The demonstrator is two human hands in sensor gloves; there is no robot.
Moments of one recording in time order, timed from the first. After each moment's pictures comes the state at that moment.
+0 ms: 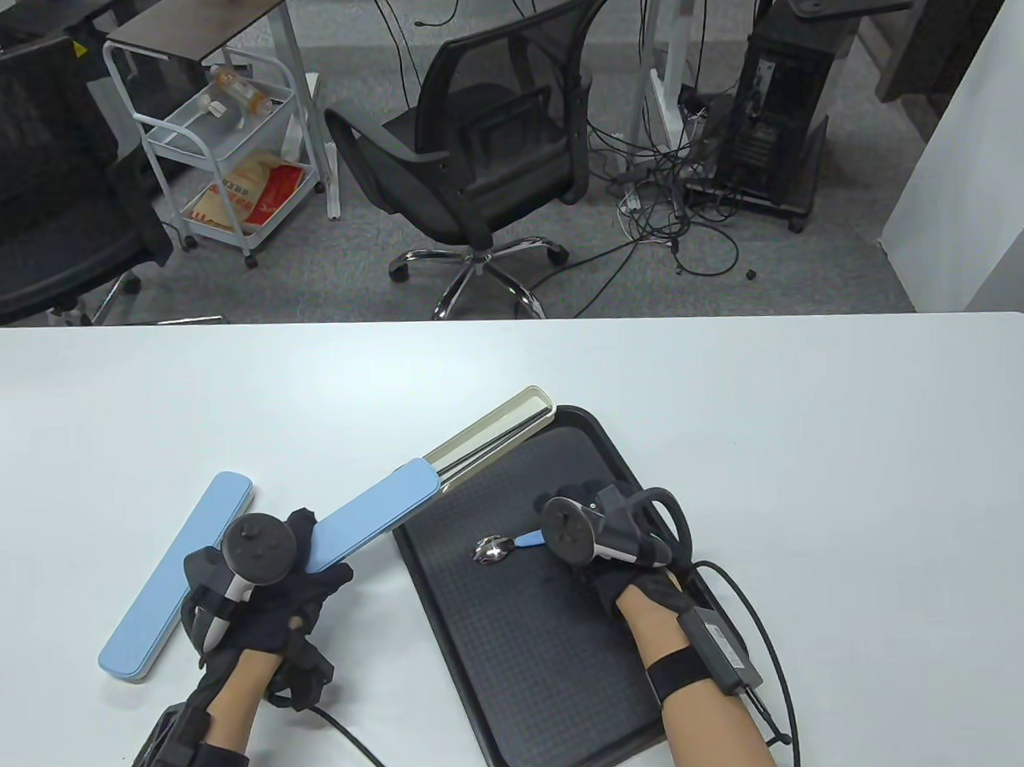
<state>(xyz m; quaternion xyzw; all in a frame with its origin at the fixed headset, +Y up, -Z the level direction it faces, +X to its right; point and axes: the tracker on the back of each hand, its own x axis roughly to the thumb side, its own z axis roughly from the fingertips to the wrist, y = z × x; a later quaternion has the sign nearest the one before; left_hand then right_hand) -0.278 -0.726 -0.296 -0.09 0.11 0.22 0.96 0.065 -0.732 -0.359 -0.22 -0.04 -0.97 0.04</state>
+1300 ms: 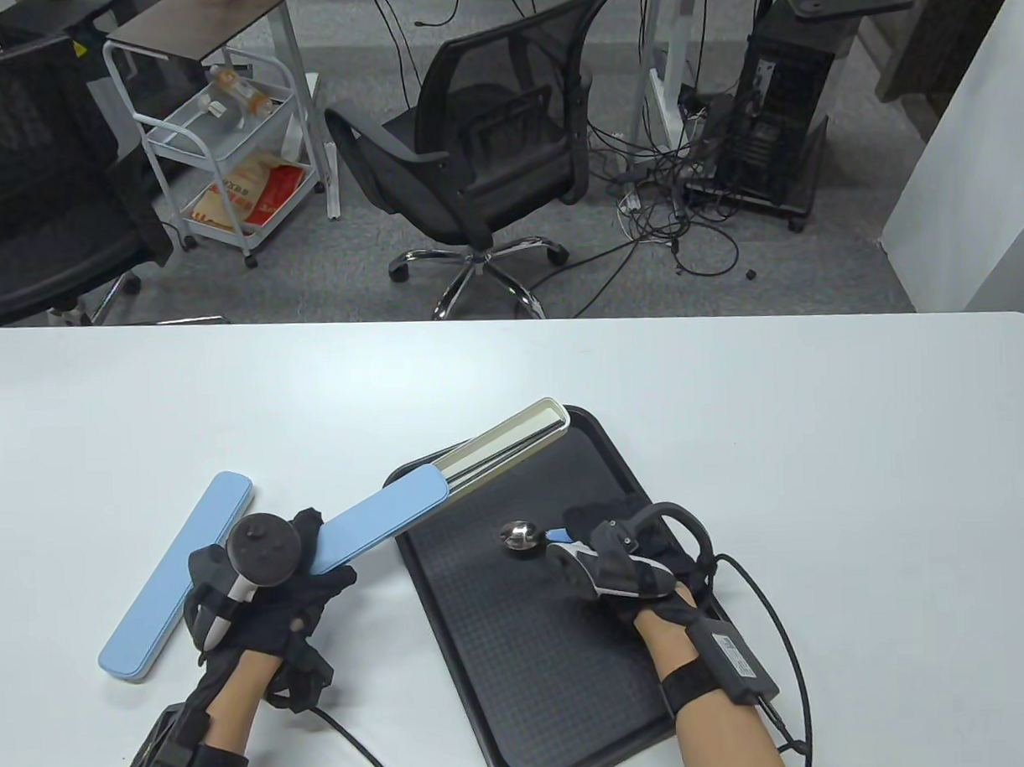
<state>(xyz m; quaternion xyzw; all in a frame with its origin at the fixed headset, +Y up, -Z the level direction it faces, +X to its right) -0.274 -0.726 -0.297 -0.08 0.09 0.21 0.97 0.090 -0.740 -0.331 -0.25 0.06 -0.95 0.16</state>
